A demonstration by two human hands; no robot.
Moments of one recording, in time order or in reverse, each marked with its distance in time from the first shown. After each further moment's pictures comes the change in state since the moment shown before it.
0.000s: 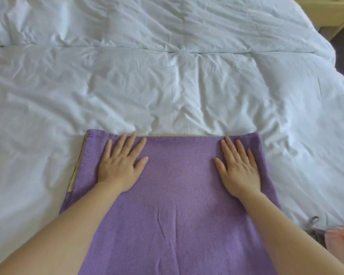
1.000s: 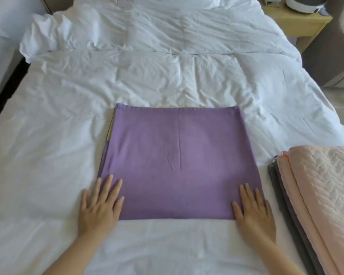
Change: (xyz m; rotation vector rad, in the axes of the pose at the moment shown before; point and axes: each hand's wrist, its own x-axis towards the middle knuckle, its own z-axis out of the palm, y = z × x) left_hand -0.298 -0.021 0.006 -0.181 0.112 -0.143; right_hand -0.289 0.020 0.007 0.015 -0.129 0.249
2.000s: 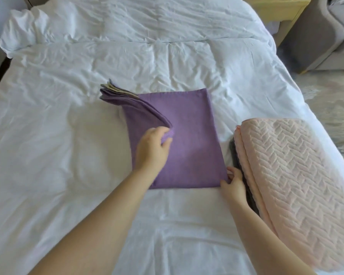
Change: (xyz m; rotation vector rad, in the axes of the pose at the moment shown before) left_hand 0.053 0.239 -0.111 -0.697 0.188 0.060; right_hand -0.010 0.037 -0.047 1.061 0.048 0.302
